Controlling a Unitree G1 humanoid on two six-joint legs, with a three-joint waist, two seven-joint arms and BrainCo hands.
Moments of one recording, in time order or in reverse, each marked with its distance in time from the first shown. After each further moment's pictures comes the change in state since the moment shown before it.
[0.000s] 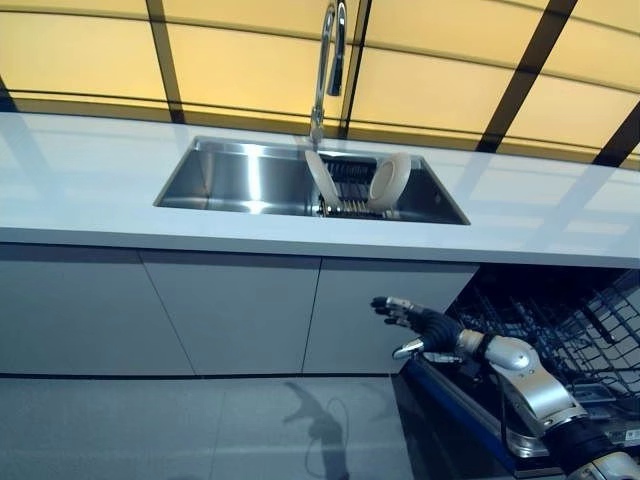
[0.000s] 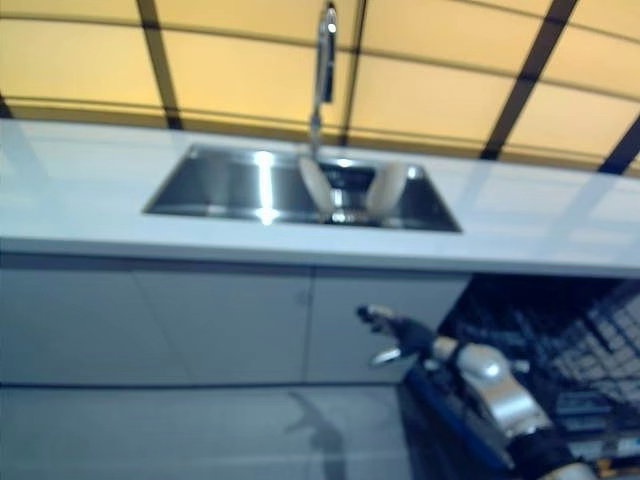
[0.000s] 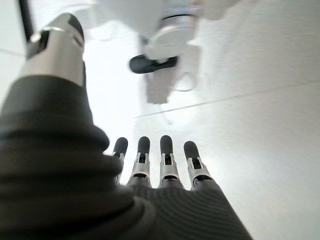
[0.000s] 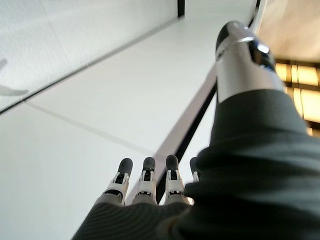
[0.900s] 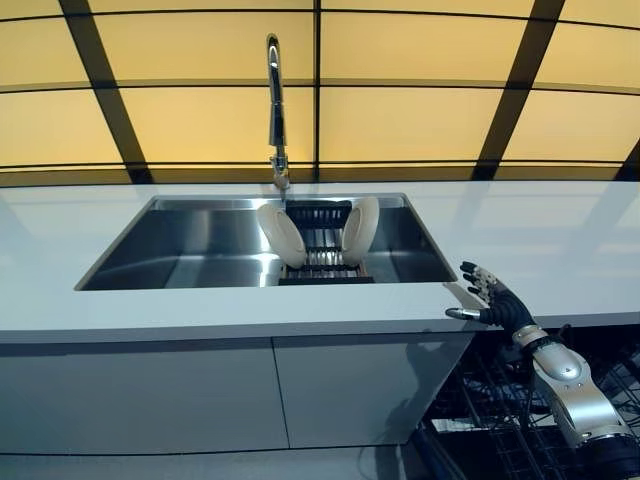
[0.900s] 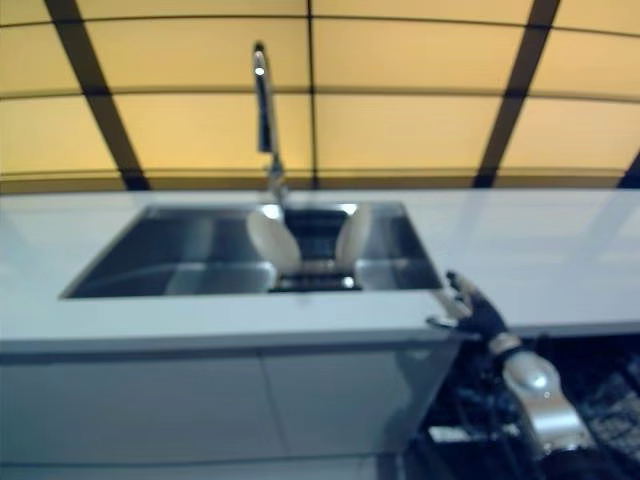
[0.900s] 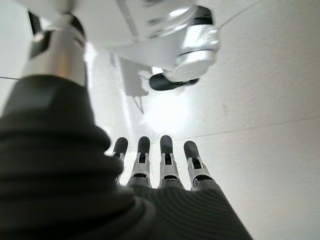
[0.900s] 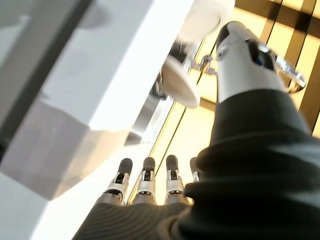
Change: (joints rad) left arm 0.064 -0.122 0.012 0.008 0.058 0.025 0.016; right arm 0.081 -0.028 -0.213 0.026 -0.043 -0.038 -0.478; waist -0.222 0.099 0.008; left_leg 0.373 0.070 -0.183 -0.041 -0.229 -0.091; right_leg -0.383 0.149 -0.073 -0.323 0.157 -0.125
